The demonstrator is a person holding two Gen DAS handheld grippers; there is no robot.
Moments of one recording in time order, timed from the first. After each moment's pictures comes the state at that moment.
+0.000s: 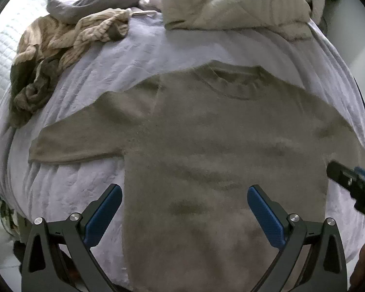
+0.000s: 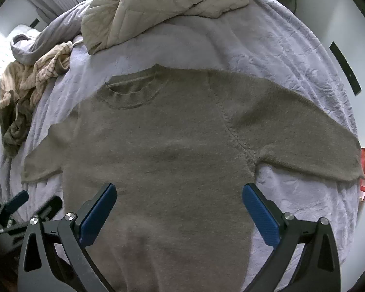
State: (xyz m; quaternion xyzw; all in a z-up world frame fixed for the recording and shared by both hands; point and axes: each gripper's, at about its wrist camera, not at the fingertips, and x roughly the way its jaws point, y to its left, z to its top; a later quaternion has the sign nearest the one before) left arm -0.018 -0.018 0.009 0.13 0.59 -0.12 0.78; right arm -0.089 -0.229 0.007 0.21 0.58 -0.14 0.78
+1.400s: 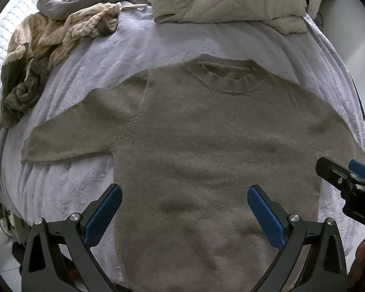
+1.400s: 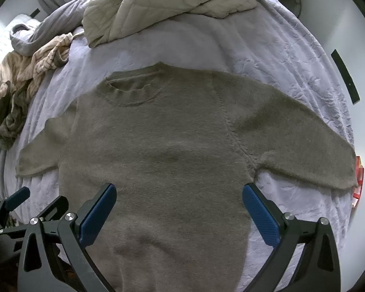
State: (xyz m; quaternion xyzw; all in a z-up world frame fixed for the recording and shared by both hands) left arm -0.010 -0.034 0.008 0.12 0.62 -0.13 0.77; right arm -0.075 -0.220 0.010 0.19 0.59 -0.14 0.77
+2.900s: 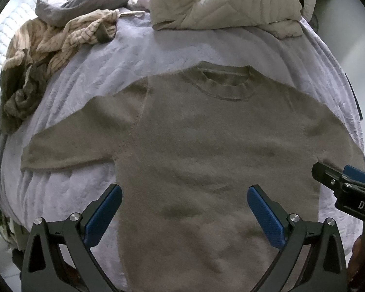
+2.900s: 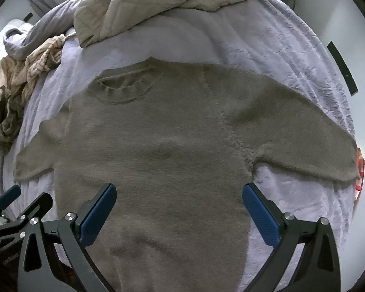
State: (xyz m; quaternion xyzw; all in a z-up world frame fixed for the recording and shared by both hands) left arm -0.007 -0.028 0.013 0.12 0.60 -0.14 0.78; right arm -0.078 -0.227 -0.004 0.20 0.60 -0.15 0.76
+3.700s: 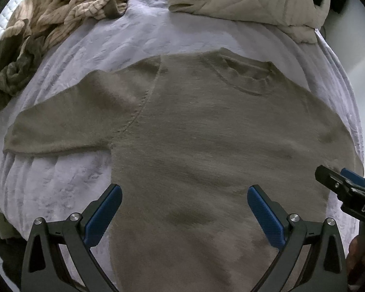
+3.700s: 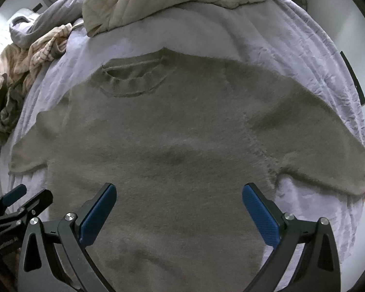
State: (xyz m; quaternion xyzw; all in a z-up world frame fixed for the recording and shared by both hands) left arm 0.010 0.010 -0.036 0.07 0.62 -0.14 0.77; right arm -0.063 -0.209 -0.039 0.18 0.60 -0.13 0.77
